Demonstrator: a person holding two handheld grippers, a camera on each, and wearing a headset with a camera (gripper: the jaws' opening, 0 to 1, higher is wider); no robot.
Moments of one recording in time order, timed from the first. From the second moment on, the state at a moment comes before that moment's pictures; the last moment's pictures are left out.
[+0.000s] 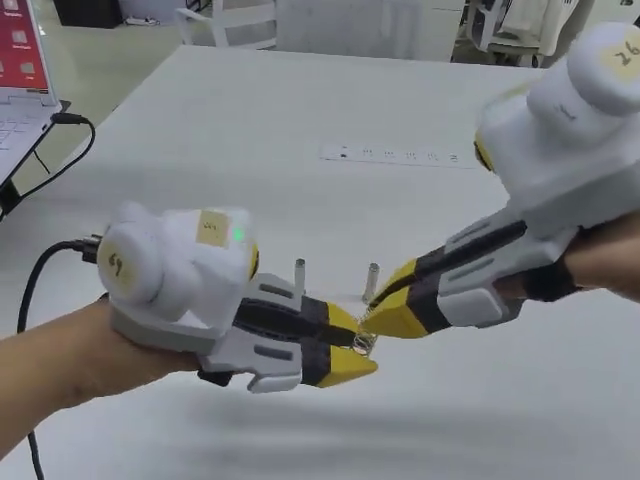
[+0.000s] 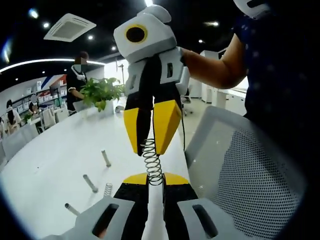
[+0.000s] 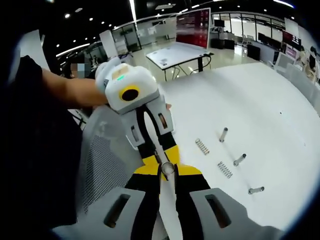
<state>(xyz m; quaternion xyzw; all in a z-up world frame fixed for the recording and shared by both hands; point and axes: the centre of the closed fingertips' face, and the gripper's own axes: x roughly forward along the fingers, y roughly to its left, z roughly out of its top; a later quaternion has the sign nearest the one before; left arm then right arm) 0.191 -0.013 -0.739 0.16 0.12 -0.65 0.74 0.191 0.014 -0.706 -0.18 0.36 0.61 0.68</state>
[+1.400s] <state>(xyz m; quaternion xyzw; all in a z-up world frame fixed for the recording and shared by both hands) 0.191 -0.020 -0.737 0.12 0.13 -0.64 0.75 0.185 0.007 -0.730 -0.32 0.43 0.60 0.59</state>
